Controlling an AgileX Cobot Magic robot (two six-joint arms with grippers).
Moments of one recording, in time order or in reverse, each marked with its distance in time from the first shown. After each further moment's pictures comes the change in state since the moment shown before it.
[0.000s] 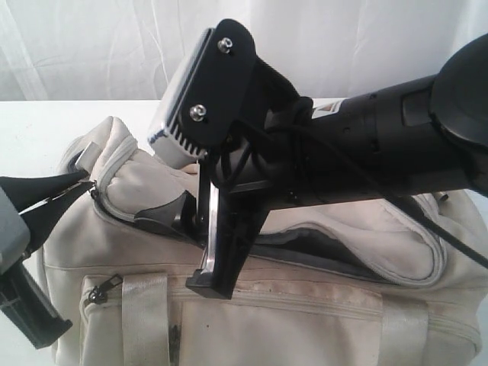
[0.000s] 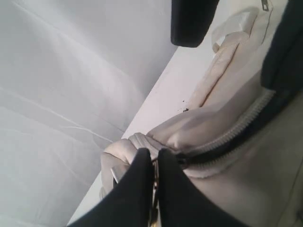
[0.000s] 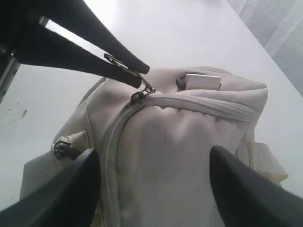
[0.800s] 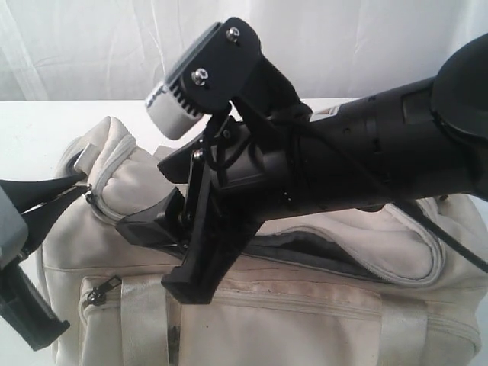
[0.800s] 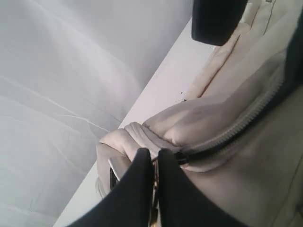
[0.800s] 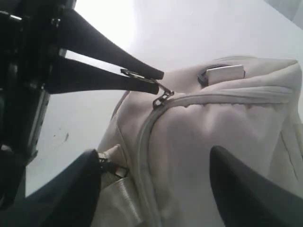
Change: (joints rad) left arm 0.000 -0.002 0.000 -0.047 -0.018 0.000; right arm 0.000 0.000 0.000 0.078 0.059 0.173
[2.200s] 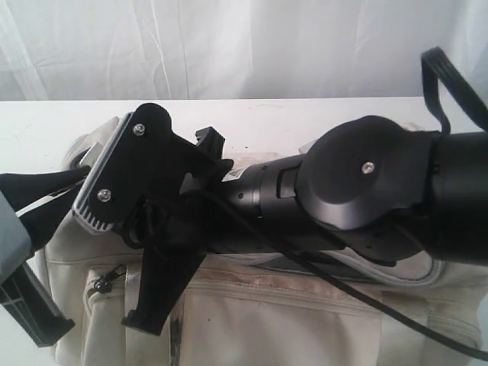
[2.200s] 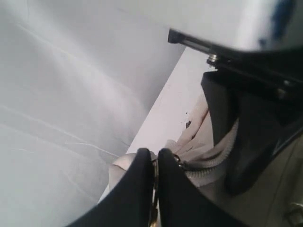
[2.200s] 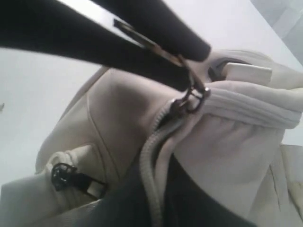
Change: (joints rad) left arm 0.000 0.000 0.000 0.108 0.043 0.000; right arm 0.160 0.194 0.000 0.015 -0.312 -0.237
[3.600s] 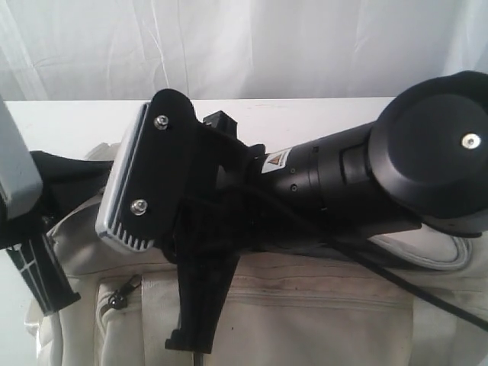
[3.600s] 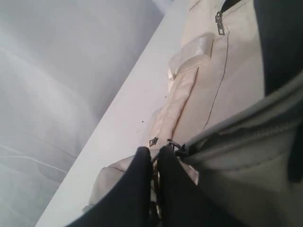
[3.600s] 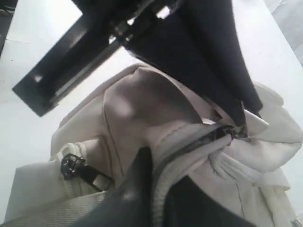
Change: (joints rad) left arm 0.640 0.065 -0.073 0.378 0.758 -0.317; right arm -0.019 -0.144 0.006 -0.187 0.212 0.053
